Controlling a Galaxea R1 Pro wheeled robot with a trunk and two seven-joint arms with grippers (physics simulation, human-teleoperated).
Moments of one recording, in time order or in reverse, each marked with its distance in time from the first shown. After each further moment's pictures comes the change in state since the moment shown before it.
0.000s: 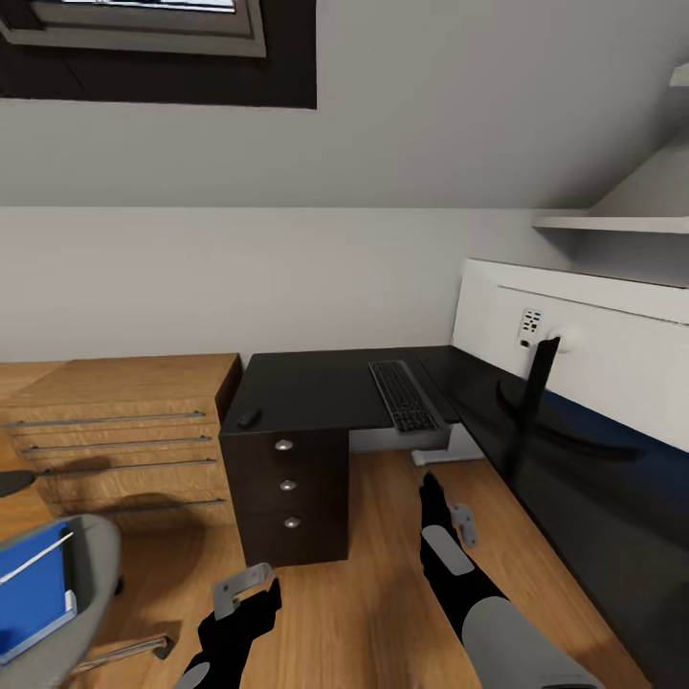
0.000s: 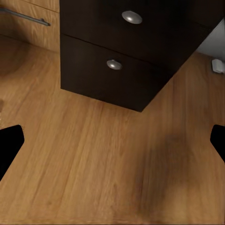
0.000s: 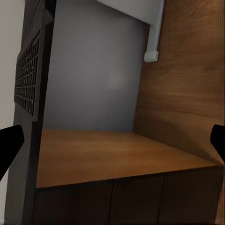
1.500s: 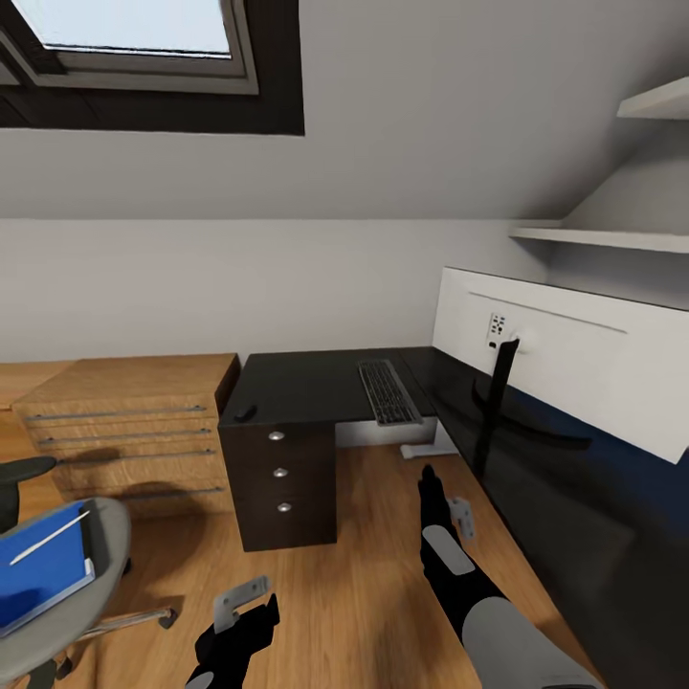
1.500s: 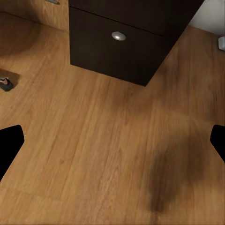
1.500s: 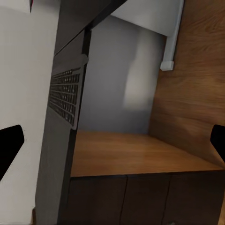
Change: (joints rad) left arm 0.000 -0.004 -0.005 0.069 -0.002 -0.005 0.011; right arm 0.001 0.000 -0.005 -0.003 -0.007 0.007 0.104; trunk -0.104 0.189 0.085
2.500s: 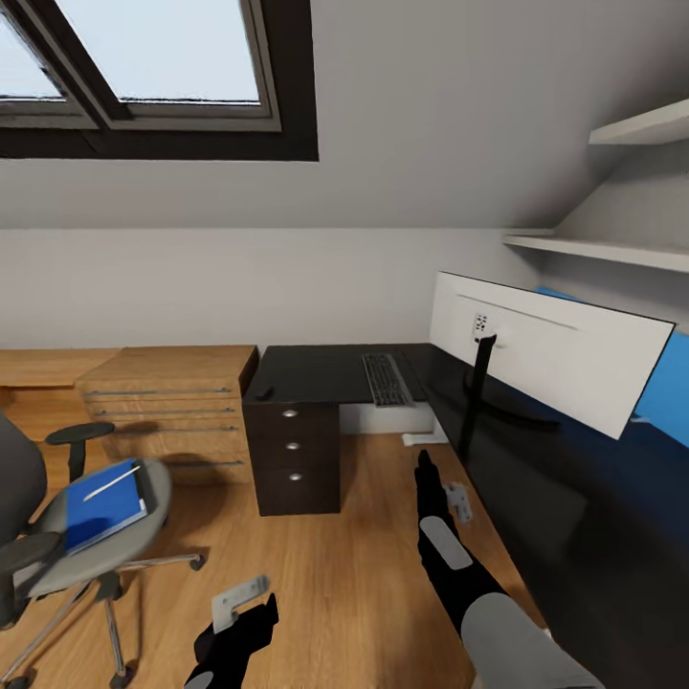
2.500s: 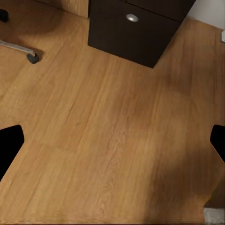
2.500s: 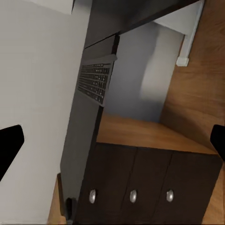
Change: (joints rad) left arm 0.001 0.000 0.004 0.000 -0.003 -0.002 0.002; right arm 0.001 0.001 0.042 -0.065 0.015 0.004 0.015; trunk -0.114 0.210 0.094
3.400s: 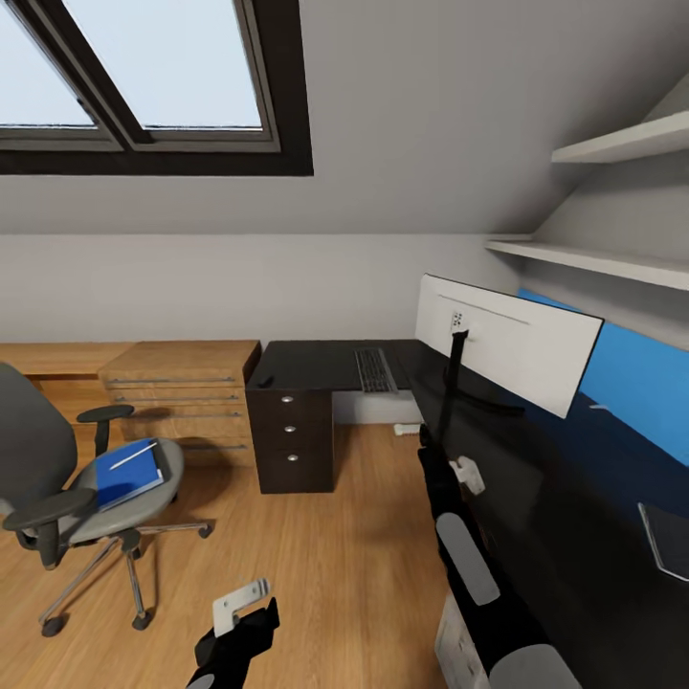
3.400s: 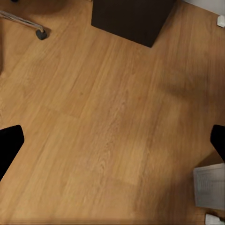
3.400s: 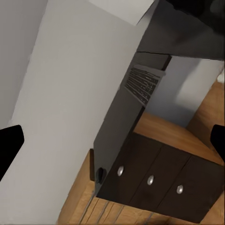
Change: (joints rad) left arm 0.000 -0.002 -0.003 0.016 0.007 0.000 -0.001; right arm 0.184 -0.048 0.084 -0.518 0.186 0.168 -0.143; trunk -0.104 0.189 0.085
